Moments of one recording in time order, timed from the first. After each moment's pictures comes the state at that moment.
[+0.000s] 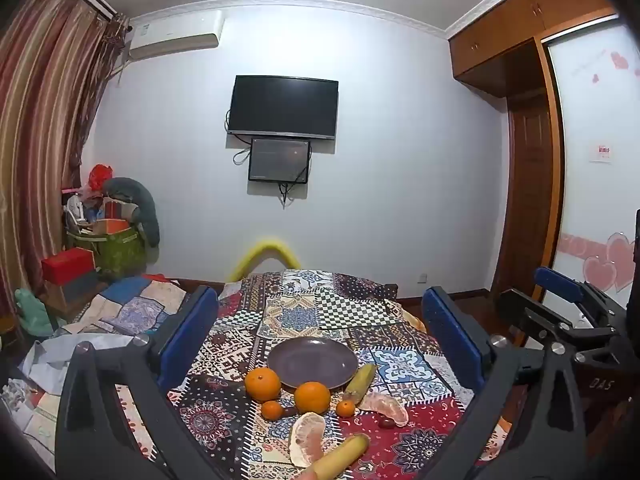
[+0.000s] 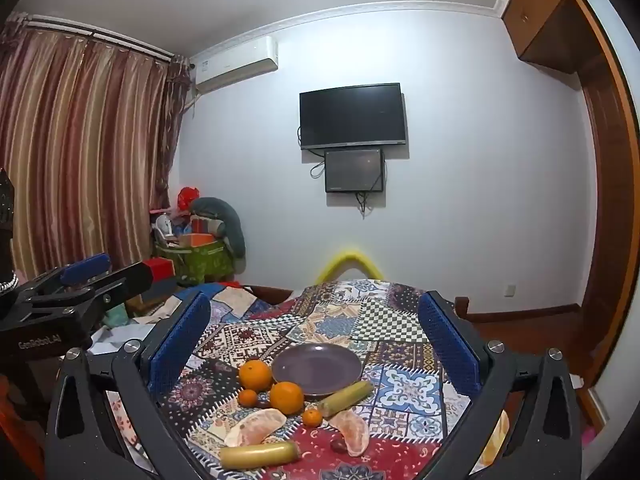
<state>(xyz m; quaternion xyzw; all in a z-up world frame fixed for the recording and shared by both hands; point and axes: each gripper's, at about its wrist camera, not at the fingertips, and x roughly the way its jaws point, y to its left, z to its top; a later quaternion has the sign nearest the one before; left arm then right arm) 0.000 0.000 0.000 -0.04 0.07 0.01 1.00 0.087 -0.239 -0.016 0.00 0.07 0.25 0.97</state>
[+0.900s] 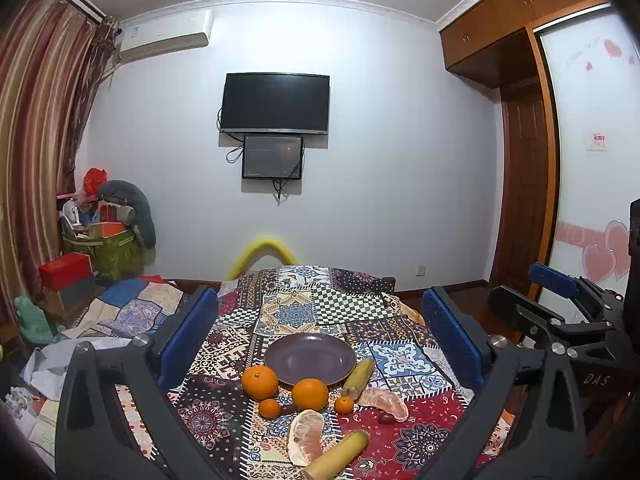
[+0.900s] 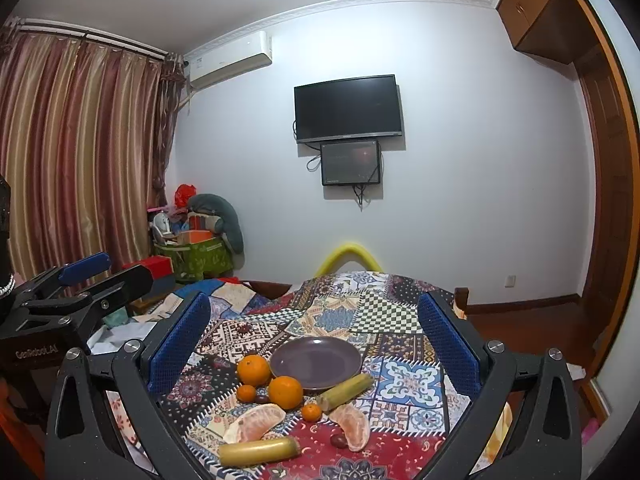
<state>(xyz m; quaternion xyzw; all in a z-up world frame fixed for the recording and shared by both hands) 0.006 -0.005 -0.004 -0.02 0.08 -0.01 1.00 0.091 -0.242 -0.019 0.01 0.09 0.25 0.97</state>
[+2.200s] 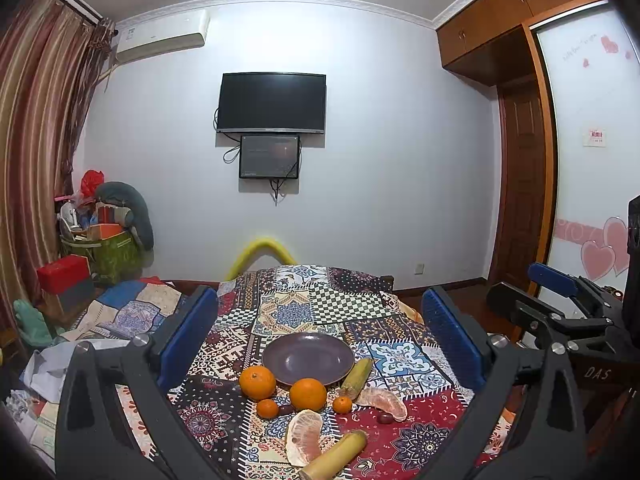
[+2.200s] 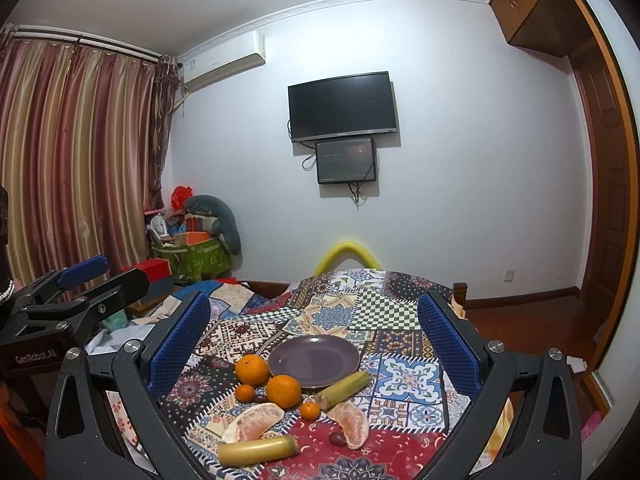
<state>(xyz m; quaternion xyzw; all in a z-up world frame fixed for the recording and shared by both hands) 0.008 -0.010 -0.004 -0.02 0.08 -0.01 1.00 0.093 -0.247 -0.019 0.02 0.09 0.24 0.97</state>
